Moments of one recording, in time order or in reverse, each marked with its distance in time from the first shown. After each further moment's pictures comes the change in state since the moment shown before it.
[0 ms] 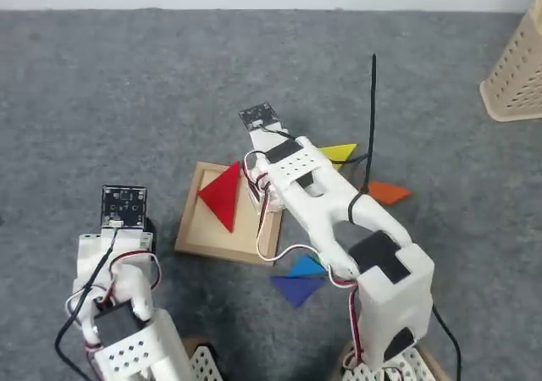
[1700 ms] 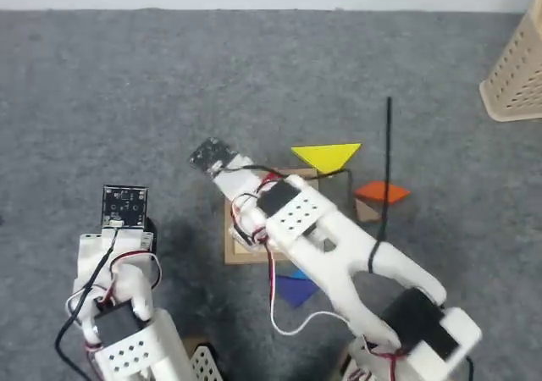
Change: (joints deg) left arm 0.1 0.0 0.0 0.0 0.0; right arm -11.3 -23.2 19.1 -4.6 16.8
